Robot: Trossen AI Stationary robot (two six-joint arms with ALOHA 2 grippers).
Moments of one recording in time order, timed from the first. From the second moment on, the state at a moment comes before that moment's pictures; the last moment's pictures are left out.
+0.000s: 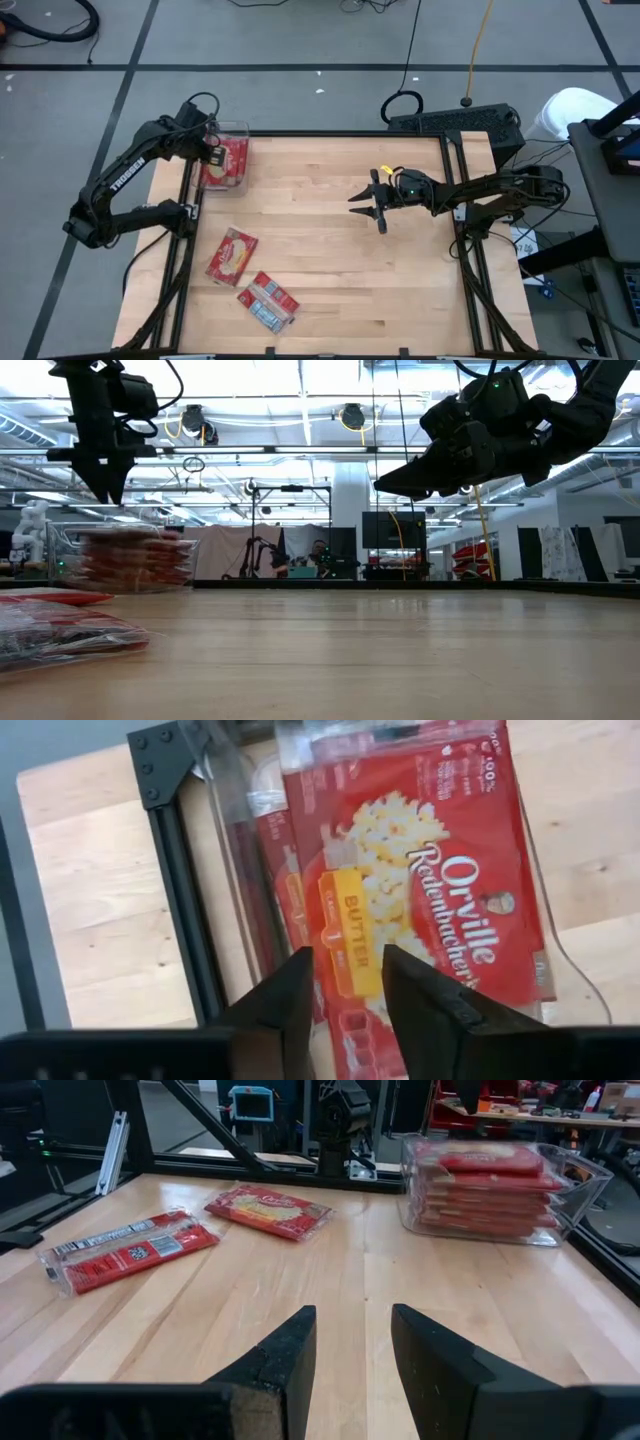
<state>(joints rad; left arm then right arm) 1.06 1.01 0.95 -1.14 -0.11 -0.25 -0.23 1.38 0.37 0.79 -0.32 -0.12</state>
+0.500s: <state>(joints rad) 0.97 1.01 0.95 -1.14 -0.11 -0.19 -0.23 1.38 0.37 0.79 -0.32 -0.12</state>
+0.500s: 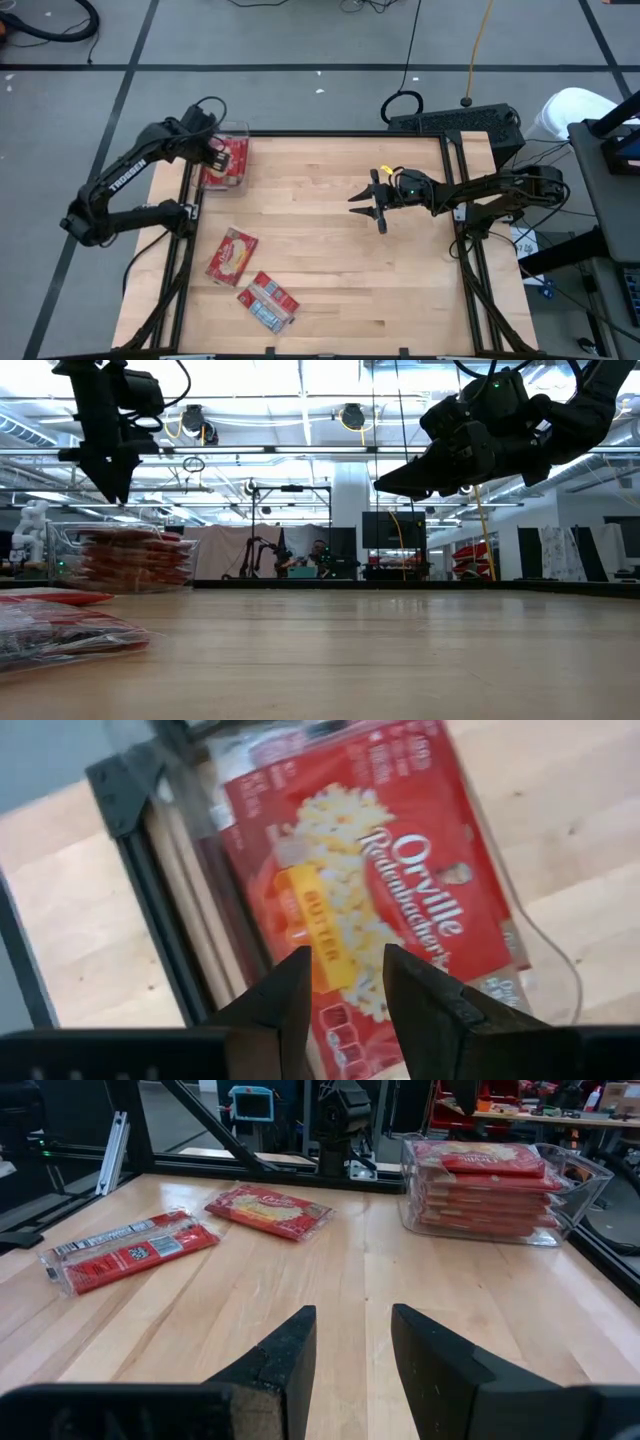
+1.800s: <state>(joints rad) 0.65 1.01 0.50 -0.44 -0.51 -0.55 -0.21 1.38 0.37 0.80 -0.32 -0.09</state>
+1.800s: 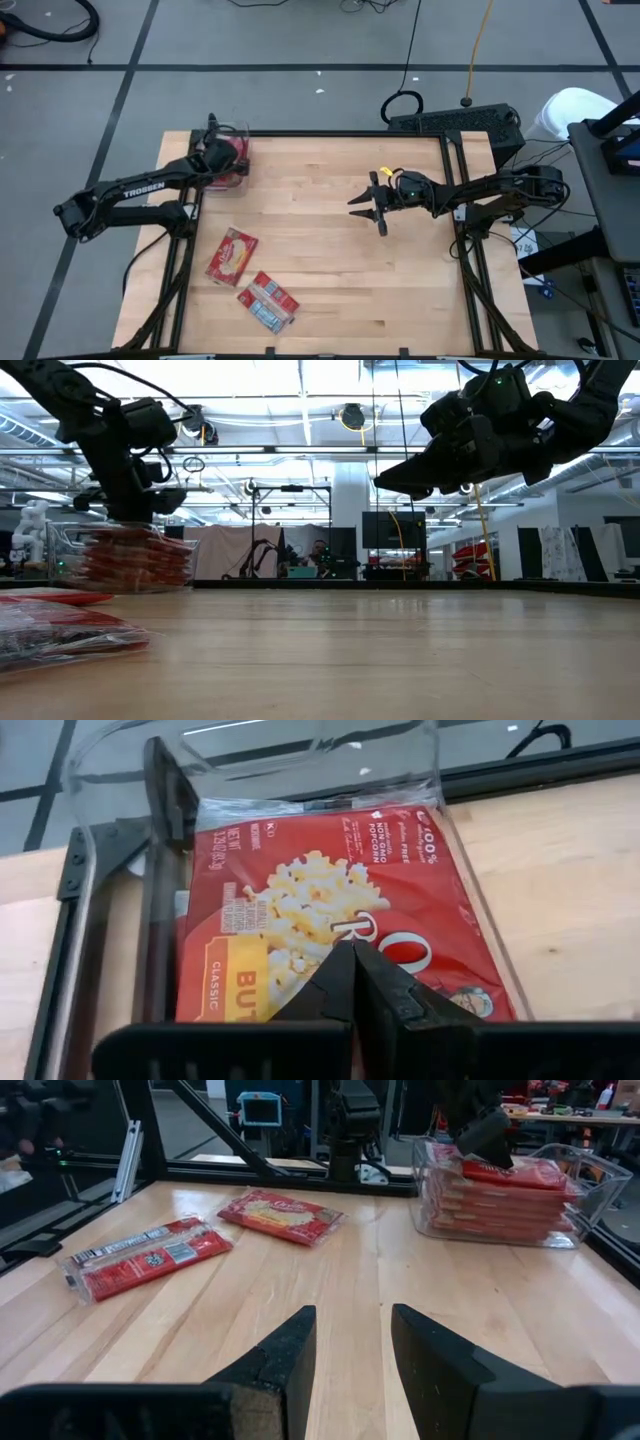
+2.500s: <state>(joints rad) 0.51 0.76 0.49 -0.39 -0.49 -0.45 -0.21 1.38 0.37 0.81 -0.31 -0.02</state>
